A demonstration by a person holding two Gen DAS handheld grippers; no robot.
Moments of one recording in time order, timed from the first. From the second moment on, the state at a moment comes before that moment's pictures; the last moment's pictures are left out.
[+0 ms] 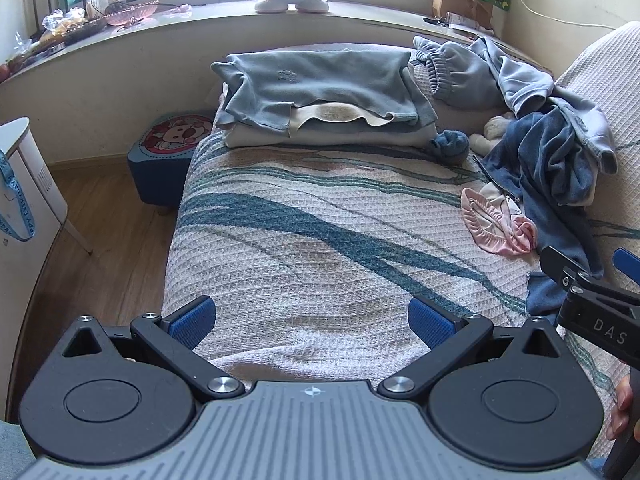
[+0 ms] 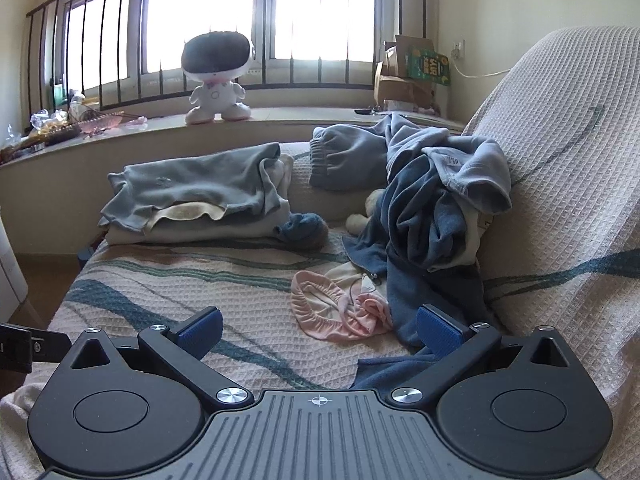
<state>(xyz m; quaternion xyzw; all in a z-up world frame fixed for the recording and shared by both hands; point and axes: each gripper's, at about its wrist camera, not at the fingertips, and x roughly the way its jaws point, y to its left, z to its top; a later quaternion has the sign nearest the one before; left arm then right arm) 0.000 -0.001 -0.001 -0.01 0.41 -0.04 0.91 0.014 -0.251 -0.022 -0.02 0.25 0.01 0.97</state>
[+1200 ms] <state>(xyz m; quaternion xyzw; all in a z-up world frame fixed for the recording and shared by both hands) 0.030 -0.026 -0.078 0.02 0.52 -0.10 0.85 0.177 -0.334 -0.056 -0.06 0.31 -0.06 0.95</state>
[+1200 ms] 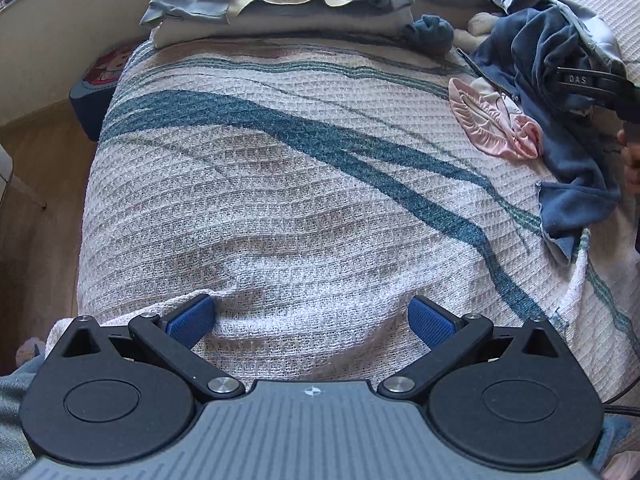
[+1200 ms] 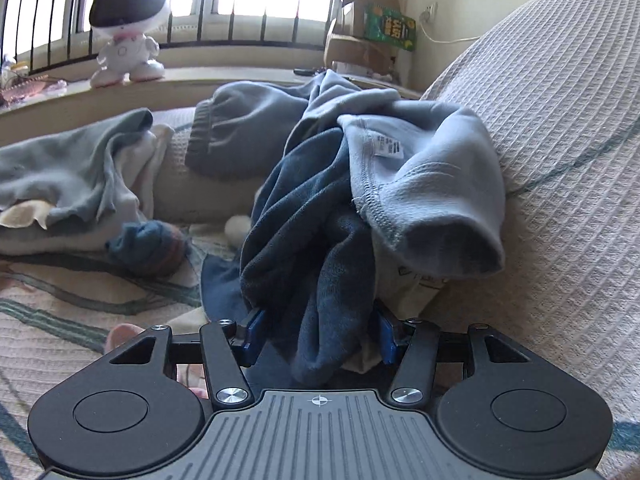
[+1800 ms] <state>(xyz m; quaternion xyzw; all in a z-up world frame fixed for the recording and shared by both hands) 0.024 -0.012 -0.060 -0.03 0.49 -0.10 0.86 0.143 -0.329 -0.030 -0.05 0.27 -0.01 0.96</state>
